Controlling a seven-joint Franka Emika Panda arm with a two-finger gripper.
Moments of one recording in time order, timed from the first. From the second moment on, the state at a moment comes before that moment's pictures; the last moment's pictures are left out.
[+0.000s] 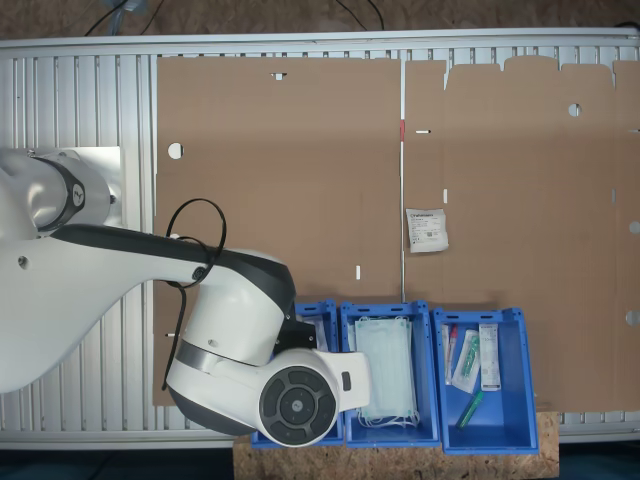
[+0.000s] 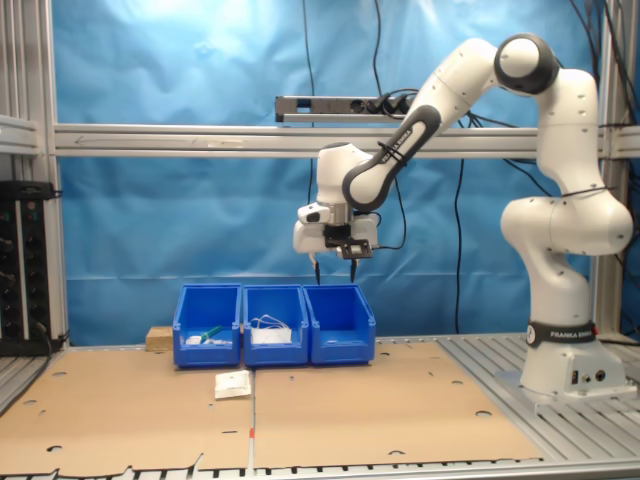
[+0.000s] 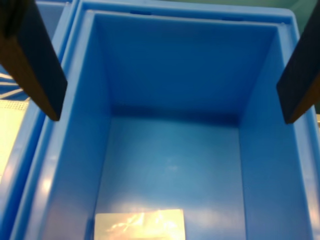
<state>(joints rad) 0.63 -0.01 -1.20 -2.39 -0.27 2.45 -1.22</state>
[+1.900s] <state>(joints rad) 1.31 -0.09 -1.55 -2.36 -0.27 2.45 -1.07</state>
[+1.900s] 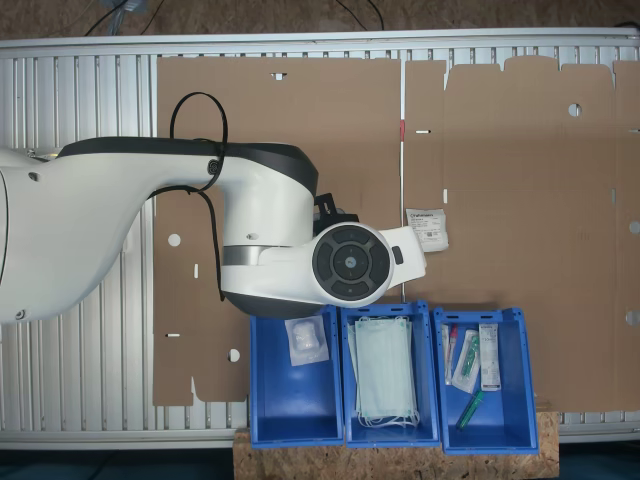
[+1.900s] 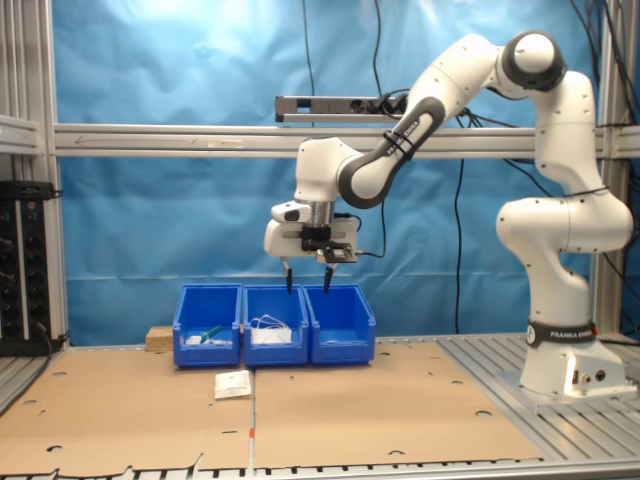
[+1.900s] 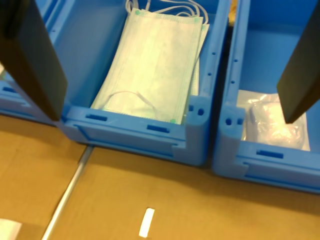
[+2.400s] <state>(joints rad) 1.39 -0.09 -1.57 -2.35 -0.27 2.45 -1.01</state>
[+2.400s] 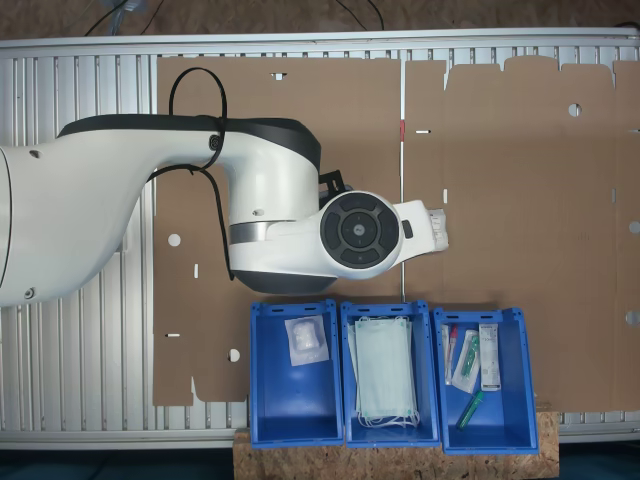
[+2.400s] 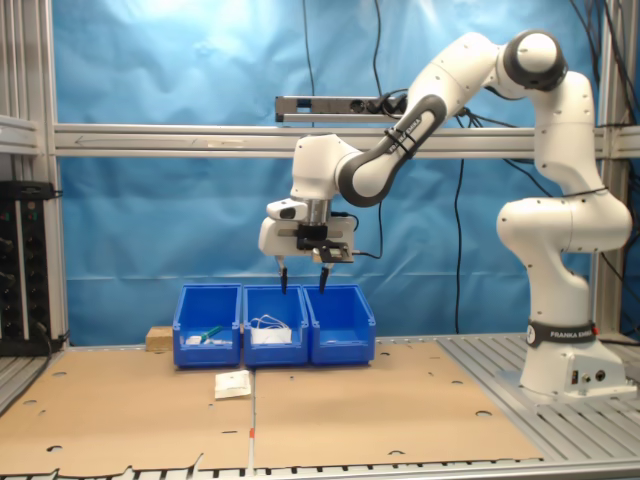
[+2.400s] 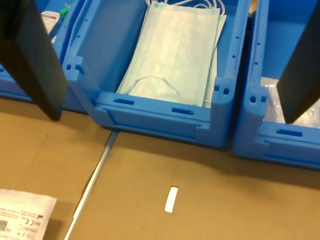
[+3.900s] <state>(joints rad) 1.48 -0.09 -1.55 -2.28 -0.27 2.42 -0.90</state>
